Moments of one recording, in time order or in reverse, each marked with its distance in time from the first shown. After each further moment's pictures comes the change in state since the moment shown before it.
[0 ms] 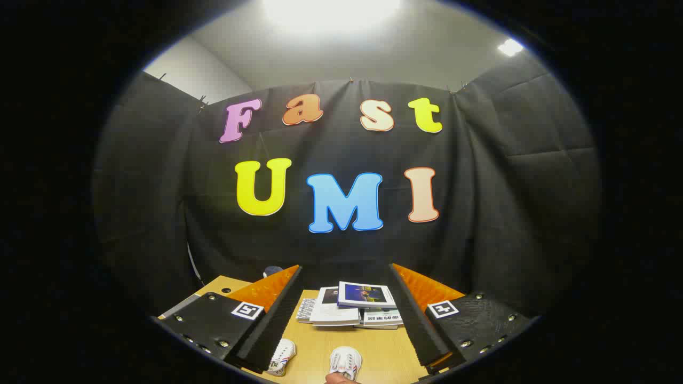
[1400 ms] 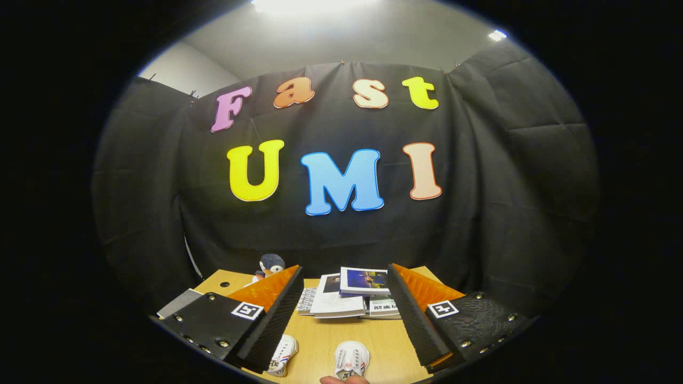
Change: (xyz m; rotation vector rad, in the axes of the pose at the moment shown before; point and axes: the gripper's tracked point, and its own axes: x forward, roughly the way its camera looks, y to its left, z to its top) arm 0.043 0.003 -0.066 0.055 0.088 0.019
